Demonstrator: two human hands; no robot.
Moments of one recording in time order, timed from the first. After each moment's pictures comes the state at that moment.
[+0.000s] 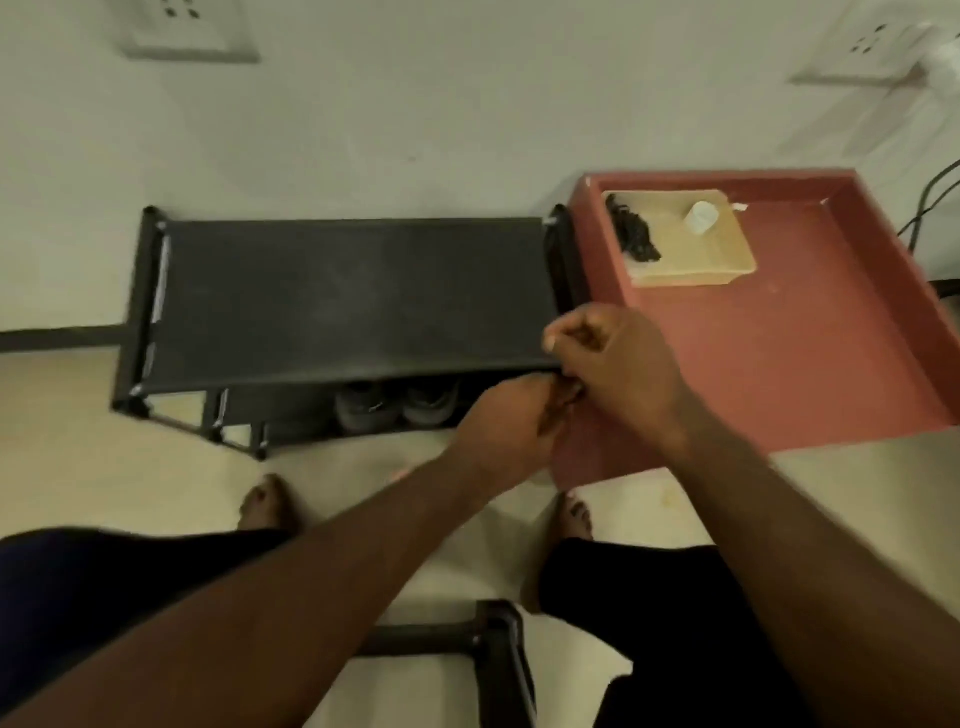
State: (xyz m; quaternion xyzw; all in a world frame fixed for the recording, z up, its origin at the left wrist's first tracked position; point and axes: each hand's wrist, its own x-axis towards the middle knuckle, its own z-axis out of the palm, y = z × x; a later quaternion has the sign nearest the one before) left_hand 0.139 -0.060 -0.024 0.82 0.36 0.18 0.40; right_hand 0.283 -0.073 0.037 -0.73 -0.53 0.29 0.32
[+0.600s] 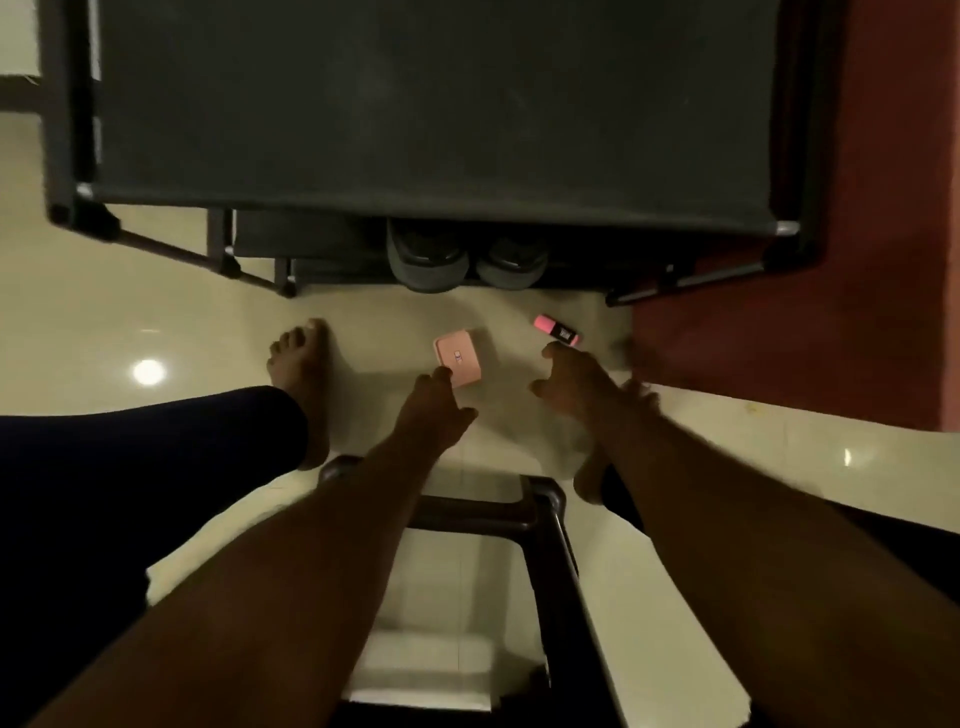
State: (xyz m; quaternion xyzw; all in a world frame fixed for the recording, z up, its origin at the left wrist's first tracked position) left_hand 0.002 -0.094 -0.264 0.57 0.64 -0.16 0.49; right_hand 0.200 -0.095 -0.257 -0.74 -0.47 0.46 -0.14
